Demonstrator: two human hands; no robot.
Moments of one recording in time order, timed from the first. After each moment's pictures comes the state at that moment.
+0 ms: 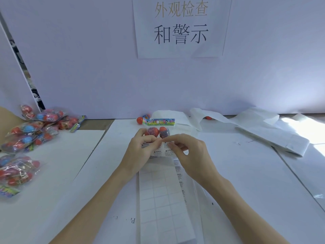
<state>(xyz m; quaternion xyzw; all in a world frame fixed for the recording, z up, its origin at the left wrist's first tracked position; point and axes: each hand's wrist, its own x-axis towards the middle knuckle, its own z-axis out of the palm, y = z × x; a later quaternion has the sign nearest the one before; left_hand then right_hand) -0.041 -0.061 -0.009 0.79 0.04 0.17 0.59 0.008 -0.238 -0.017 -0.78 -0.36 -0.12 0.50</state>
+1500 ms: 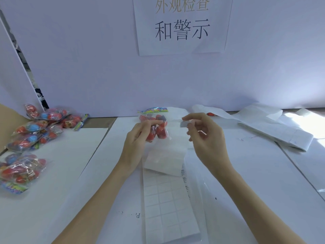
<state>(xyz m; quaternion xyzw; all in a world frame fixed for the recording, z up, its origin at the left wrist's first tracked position) -0.042 -0.053 -0.006 0.74 0.03 0.23 0.63 0.004 -0.247 0.010 -0.72 -0.22 -0.12 0.65</state>
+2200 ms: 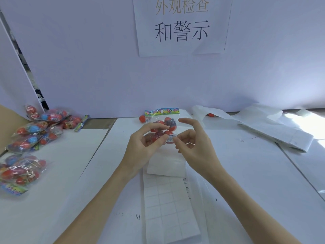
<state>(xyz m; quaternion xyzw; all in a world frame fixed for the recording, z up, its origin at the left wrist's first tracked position) -0.045 -0.060 -0.007 0.73 -0.04 0.19 0.66 0.000 -0.236 -0.005 -0.75 -0.23 -0.02 0.62</state>
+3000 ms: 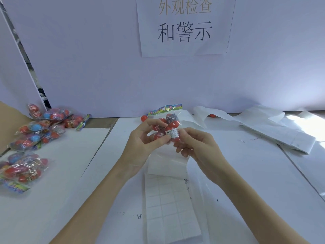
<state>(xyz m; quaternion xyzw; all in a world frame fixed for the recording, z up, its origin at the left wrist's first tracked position) -0.044 -0.054 -0.001 0.65 -0.09 0.15 0.74 0.000 -0.245 0.008 -0.64 -0.20 0.15 0.72</state>
